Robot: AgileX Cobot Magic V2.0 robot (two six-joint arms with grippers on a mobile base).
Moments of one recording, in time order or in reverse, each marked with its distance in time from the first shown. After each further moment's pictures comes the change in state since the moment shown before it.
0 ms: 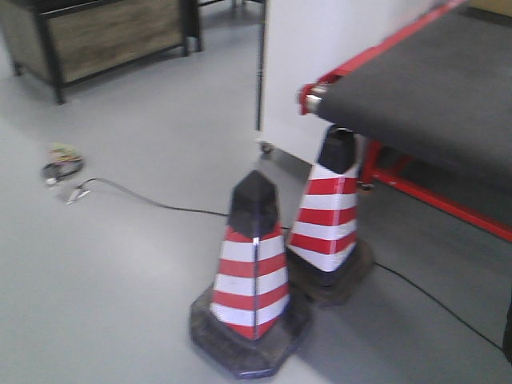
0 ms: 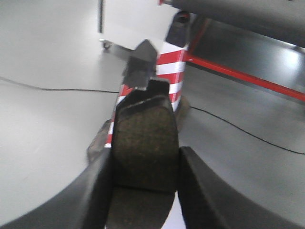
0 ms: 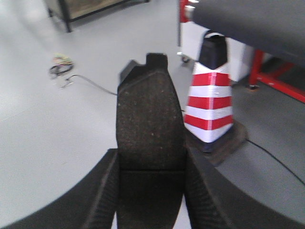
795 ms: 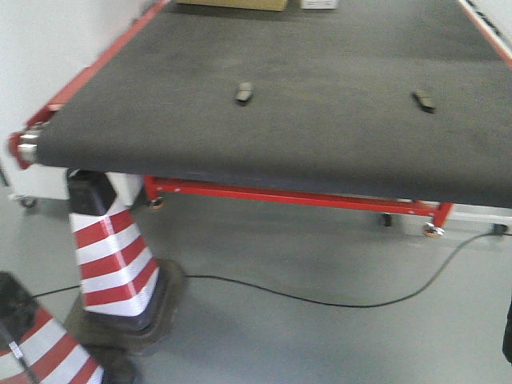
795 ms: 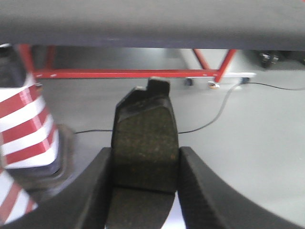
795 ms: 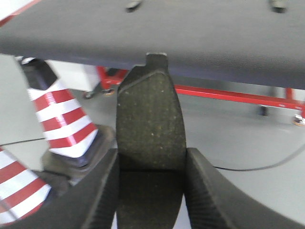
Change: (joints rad) left arm 0.000 0.000 0.000 0.000 0.000 0.000; right arm 0.000 0.000 0.000 0.000 0.000 0.000
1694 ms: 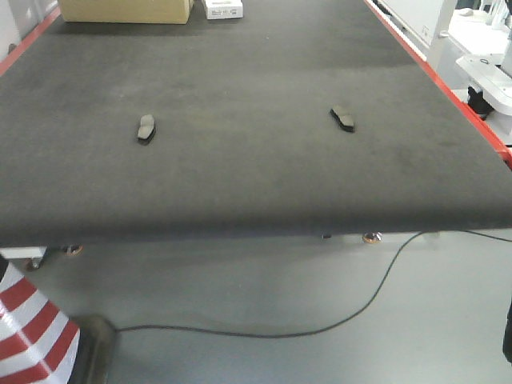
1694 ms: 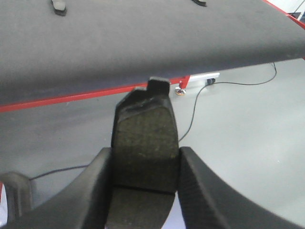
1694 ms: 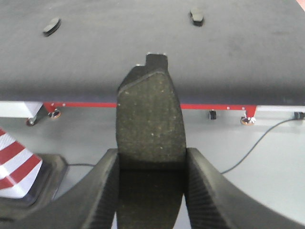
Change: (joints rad) left arm 0.000 0.000 0.000 0.000 0.000 0.000; right arm 0.000 0.000 0.000 0.000 0.001 0.000
